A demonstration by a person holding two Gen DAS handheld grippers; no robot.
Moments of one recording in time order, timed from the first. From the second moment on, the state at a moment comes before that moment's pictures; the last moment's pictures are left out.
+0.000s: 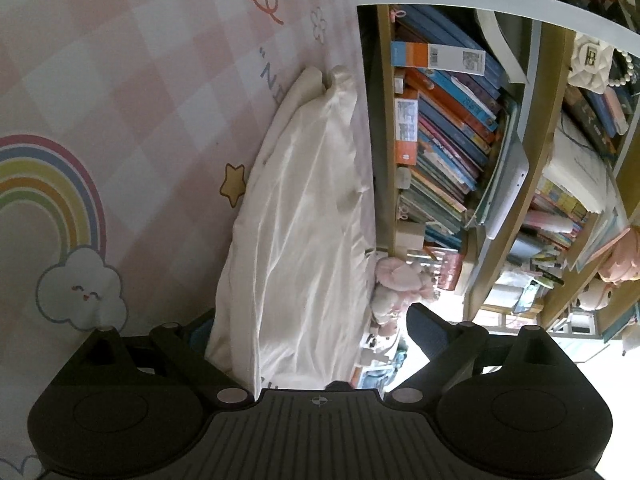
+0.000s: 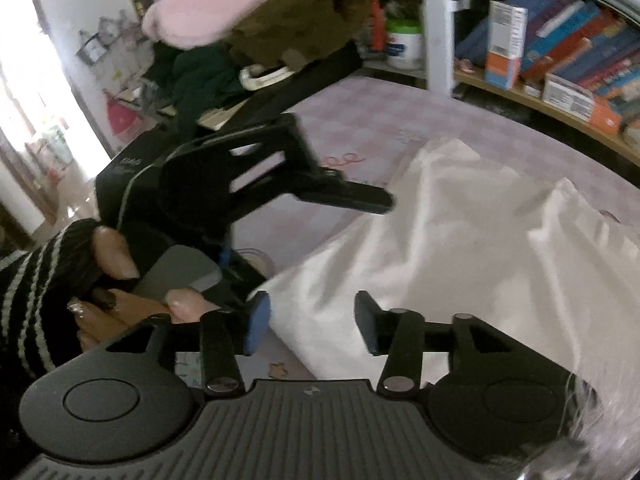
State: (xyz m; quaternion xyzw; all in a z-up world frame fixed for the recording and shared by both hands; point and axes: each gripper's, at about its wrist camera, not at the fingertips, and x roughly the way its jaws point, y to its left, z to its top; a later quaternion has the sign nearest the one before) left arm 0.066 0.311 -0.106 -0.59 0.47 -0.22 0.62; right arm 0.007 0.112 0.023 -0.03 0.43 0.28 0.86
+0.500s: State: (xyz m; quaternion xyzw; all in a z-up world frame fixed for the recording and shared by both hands) left arm 0.065 0.309 -0.104 -0.57 0.47 -0.22 0.63; right arm 0.044 0.004 0.026 0.06 0.46 0.06 0.88
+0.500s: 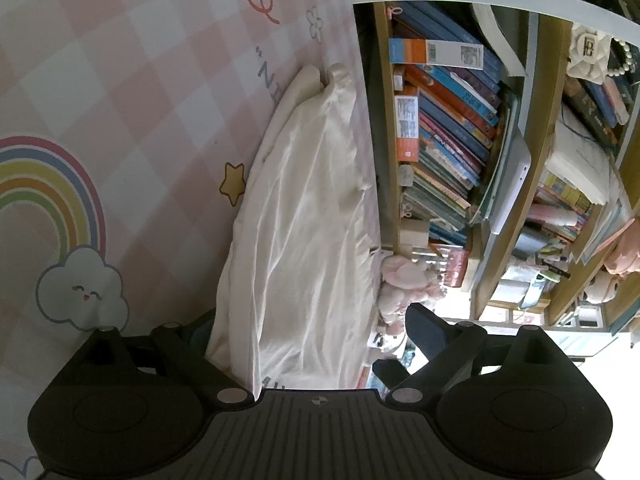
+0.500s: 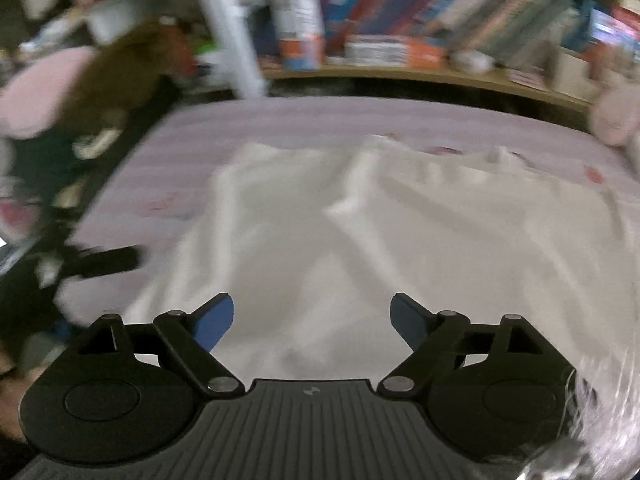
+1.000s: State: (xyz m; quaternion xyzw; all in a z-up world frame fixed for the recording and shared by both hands) left arm 0.064 0.309 -0.104 -0.57 0.47 -0.23 0.63; right arm 0.065 -0.004 0.010 0.05 0.49 0.03 0.87
